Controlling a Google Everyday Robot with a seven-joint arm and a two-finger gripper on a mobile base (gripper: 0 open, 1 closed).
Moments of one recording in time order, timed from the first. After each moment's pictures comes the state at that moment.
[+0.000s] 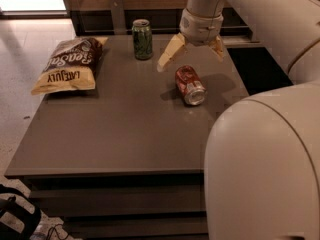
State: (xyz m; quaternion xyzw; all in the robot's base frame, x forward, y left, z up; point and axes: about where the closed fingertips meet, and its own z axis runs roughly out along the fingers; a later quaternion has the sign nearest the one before) arm 0.641 -0.098 0.880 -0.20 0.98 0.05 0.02
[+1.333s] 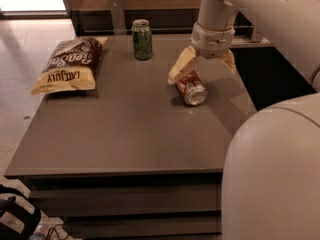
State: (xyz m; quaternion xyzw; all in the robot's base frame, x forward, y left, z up) arm 0.613 -0.129 0.858 -0.16 0.99 0.04 -0.01
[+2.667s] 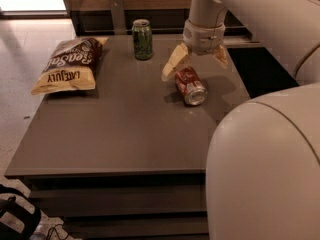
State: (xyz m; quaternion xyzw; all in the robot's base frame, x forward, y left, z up) arm 0.630 -0.111 0.859 -0.19 0.98 0.03 0.00
